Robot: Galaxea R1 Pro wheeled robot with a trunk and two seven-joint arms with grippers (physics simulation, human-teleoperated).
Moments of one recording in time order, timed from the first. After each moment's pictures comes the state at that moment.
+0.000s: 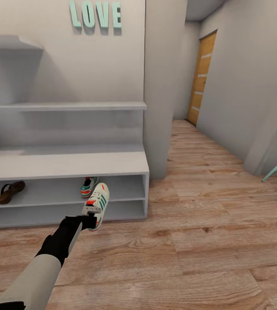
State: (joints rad) left arm -0.71 0.00 0.08 -0.73 -0.17 0.56 -0.12; right arm -0.13 -0.38 -0.75 -0.65 -0.07 -0.32 0.15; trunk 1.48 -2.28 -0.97
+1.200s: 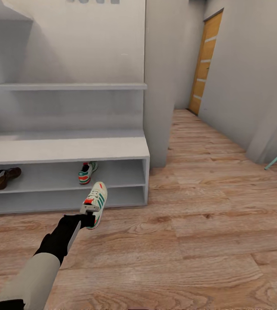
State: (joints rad) left arm -0.72 0.01 0.09 -0.73 -0.17 0.56 -0.11; right arm -0.13 -0.38 -0.75 -0.65 -0.07 -0.32 0.15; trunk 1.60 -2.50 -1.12
